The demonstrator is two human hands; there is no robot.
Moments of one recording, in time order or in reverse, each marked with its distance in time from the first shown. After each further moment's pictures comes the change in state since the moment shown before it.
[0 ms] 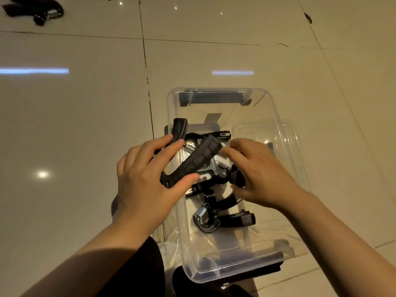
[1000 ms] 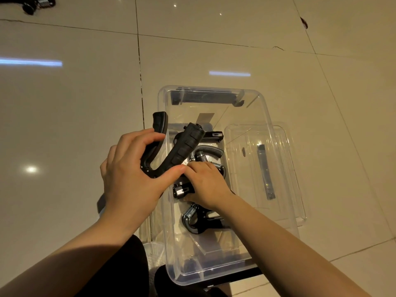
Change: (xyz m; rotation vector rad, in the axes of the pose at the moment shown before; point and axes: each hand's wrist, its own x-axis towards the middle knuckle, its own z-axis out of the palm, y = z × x) left_hand 0.006 0.005 0.004 -0.150 0.042 -0.182; right_hand 0.035 -0.030 0.099 0.131 -0.148 0.039
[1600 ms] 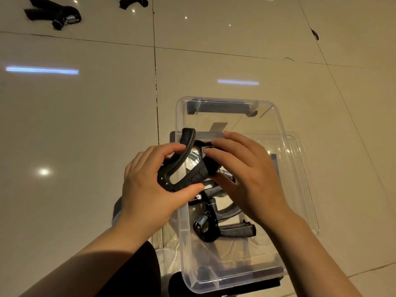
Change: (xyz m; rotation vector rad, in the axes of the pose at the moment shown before) left_hand -0.003 0.004 -0.017 -0.112 -0.103 0.015; right_hand -0.034 -0.022 -0.109 0.012 0.598 -0.187
